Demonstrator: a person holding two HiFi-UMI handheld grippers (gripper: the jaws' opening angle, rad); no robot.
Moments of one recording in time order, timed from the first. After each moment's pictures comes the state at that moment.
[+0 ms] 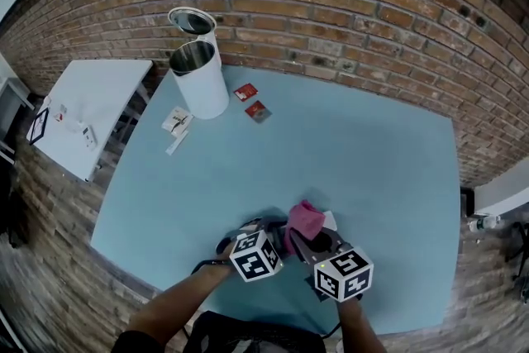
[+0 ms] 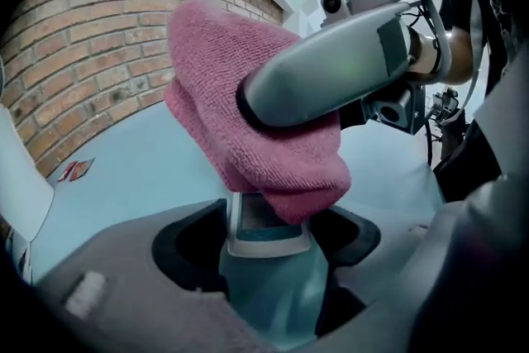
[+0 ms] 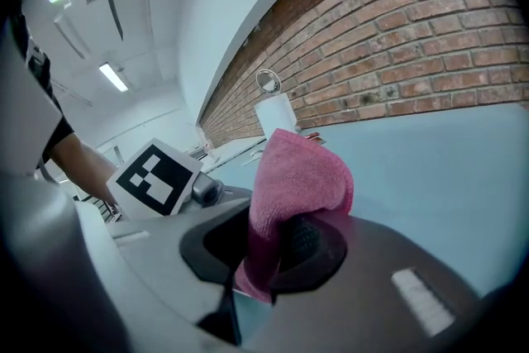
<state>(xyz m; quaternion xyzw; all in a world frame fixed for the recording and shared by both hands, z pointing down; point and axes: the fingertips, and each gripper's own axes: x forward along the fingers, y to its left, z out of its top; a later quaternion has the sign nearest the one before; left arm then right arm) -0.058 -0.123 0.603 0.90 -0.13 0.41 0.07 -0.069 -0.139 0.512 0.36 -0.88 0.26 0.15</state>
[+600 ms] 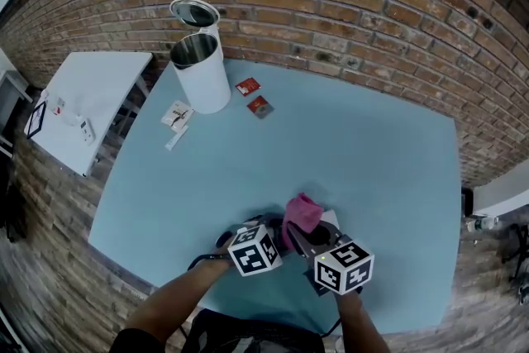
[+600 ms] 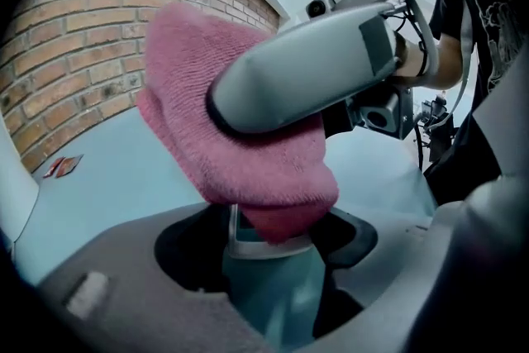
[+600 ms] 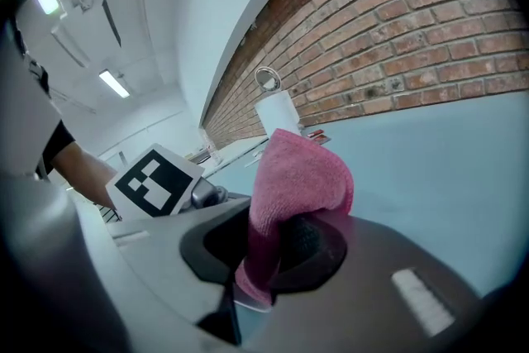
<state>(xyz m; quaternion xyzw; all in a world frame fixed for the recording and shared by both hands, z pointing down) -0.057 -0.123 0.604 0.91 -0.10 0.39 0.09 -0.081 -0.152 0.514 0.34 -0.89 0.28 0.14</state>
